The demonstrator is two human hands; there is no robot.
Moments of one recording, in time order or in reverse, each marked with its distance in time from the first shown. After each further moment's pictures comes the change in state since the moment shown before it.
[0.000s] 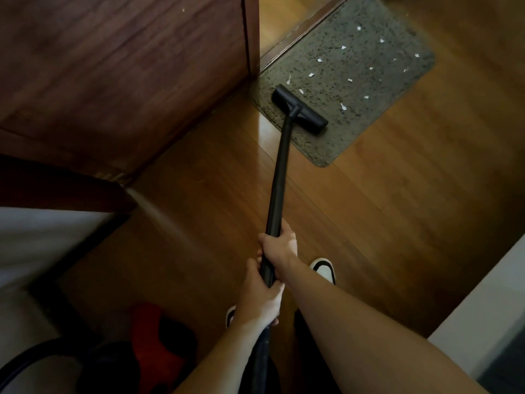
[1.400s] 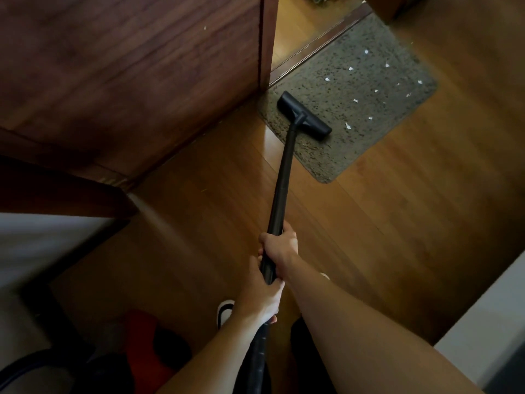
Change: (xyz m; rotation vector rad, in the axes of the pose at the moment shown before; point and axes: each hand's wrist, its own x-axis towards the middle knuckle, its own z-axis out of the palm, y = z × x) left_hand 0.029 0.018 -0.024 -0.040 -0.003 0.045; right_hand 0.011 -0.036 0.025 -0.045 0.054 0.002
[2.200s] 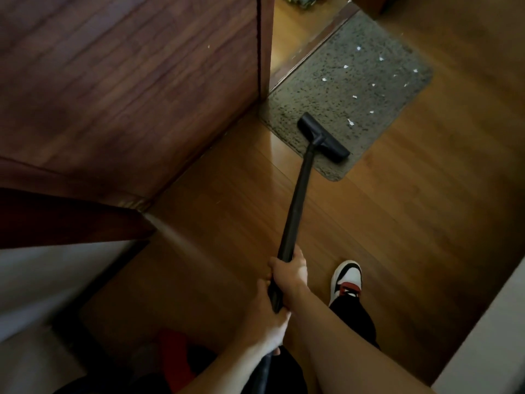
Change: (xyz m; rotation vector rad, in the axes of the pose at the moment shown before) left_hand -0.015 -0.030 -0.057 0.194 -0.145 -0.011; right_hand -0.020 0.047 0.042 0.101 0.102 0.002
